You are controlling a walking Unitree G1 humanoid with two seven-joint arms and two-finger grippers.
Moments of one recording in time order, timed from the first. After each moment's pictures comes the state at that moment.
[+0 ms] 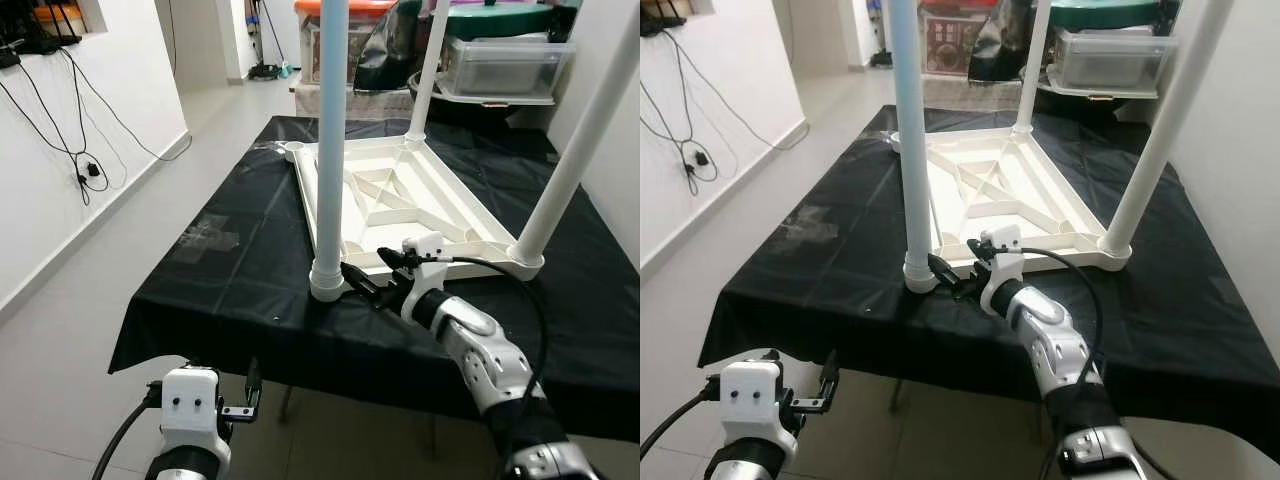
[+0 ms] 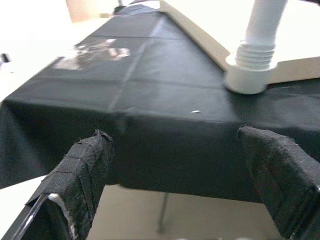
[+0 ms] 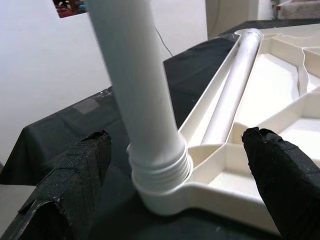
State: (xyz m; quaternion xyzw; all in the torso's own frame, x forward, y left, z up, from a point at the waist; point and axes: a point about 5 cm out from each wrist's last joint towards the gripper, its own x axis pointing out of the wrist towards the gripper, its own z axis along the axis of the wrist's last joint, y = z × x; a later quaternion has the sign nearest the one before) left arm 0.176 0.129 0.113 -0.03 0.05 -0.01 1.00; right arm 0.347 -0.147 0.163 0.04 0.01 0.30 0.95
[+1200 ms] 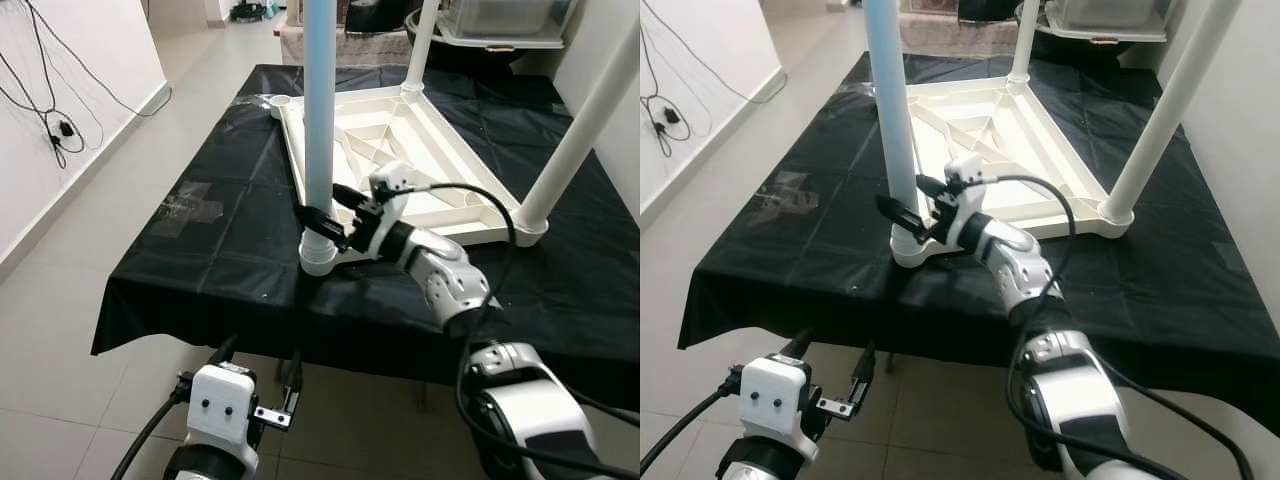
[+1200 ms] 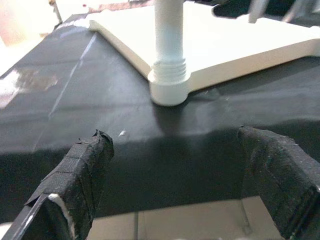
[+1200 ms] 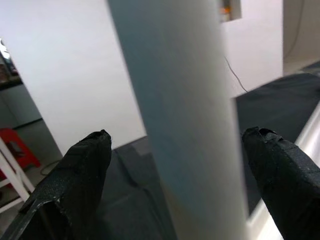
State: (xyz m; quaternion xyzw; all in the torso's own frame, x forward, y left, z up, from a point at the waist) left arm 0.162 0.100 0.141 0.00 -0.02 -0.11 0.99; right arm 0.381 -0.092 0.216 0.06 -0.06 0.45 0.89
